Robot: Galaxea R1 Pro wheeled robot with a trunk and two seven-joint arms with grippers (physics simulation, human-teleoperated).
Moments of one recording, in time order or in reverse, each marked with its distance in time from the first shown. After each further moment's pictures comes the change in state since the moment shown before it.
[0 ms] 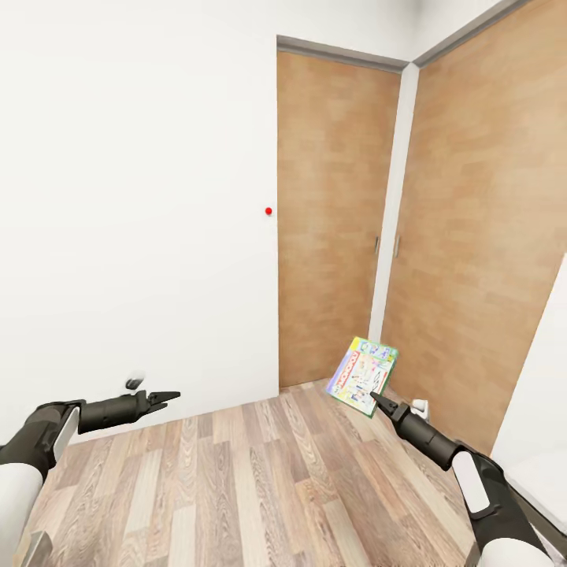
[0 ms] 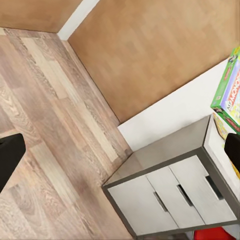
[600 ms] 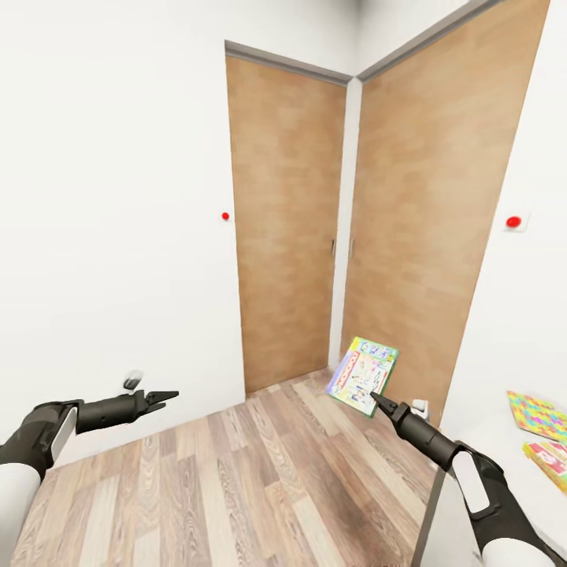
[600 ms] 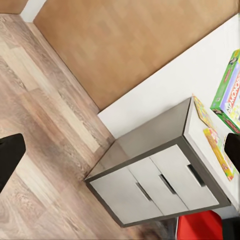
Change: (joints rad) left arm -0.001 0.006 0.007 0.000 -0.003 0.013 -0.002; right arm 0.000 0.000 0.000 0.000 0.003 -0.002 0.000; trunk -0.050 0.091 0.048
